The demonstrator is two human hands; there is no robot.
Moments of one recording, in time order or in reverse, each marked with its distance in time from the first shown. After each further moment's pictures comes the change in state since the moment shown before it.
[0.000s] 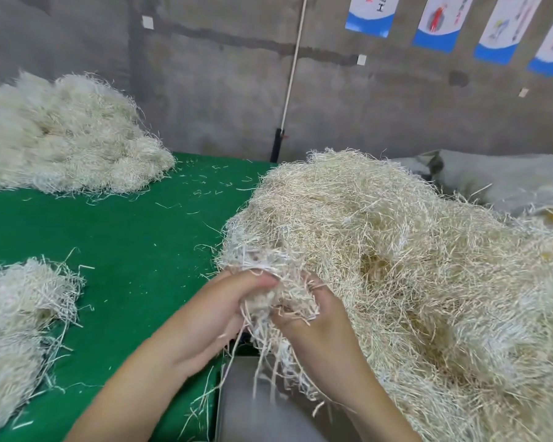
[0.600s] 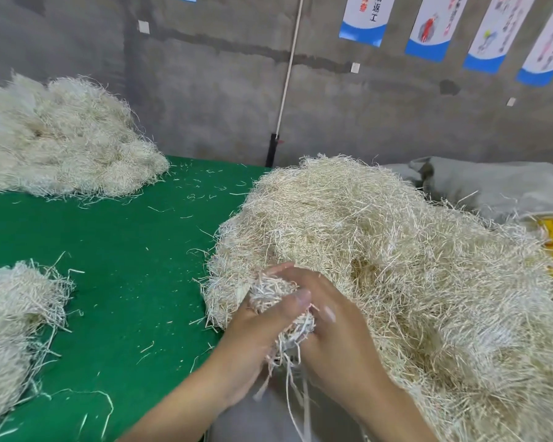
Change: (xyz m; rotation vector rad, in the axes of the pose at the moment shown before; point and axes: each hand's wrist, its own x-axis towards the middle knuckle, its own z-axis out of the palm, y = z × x) left_hand 0.001 -0.041 0.035 -0.173 -0.118 0.118; right_hand -0.002 -0.016 -0.025 -0.569 0.044 -0.421
